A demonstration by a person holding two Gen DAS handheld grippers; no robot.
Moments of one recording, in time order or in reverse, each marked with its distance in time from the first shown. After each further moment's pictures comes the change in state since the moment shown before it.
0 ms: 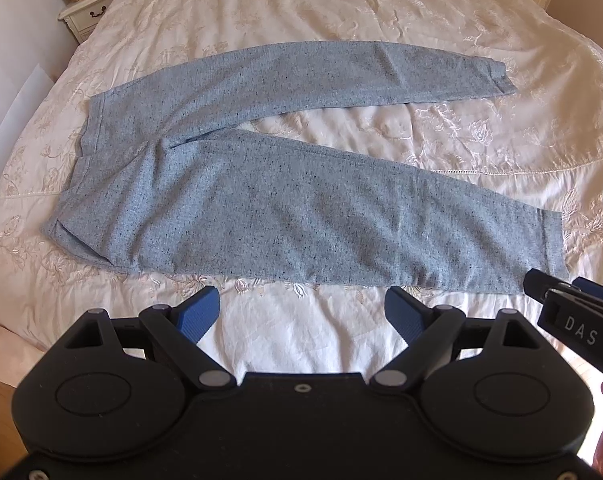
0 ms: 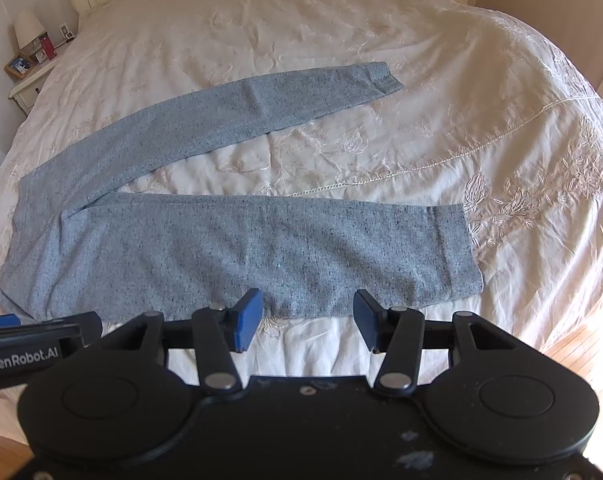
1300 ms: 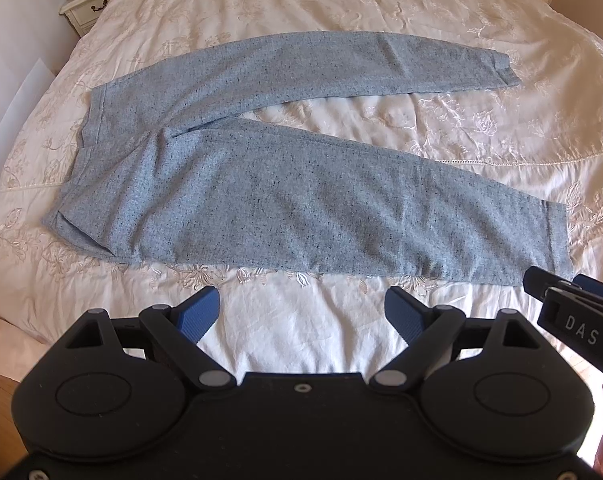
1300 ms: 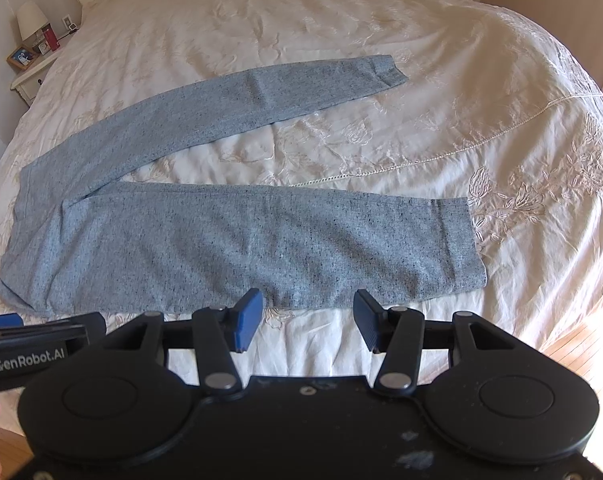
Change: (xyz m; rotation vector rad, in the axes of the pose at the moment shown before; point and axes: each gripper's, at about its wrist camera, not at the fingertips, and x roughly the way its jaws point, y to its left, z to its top) left arm 0.004 0.000 -0.006 -0.002 0.016 0.009; right arm 0.003 -0.004 0.002 -0.015 0.021 0.012
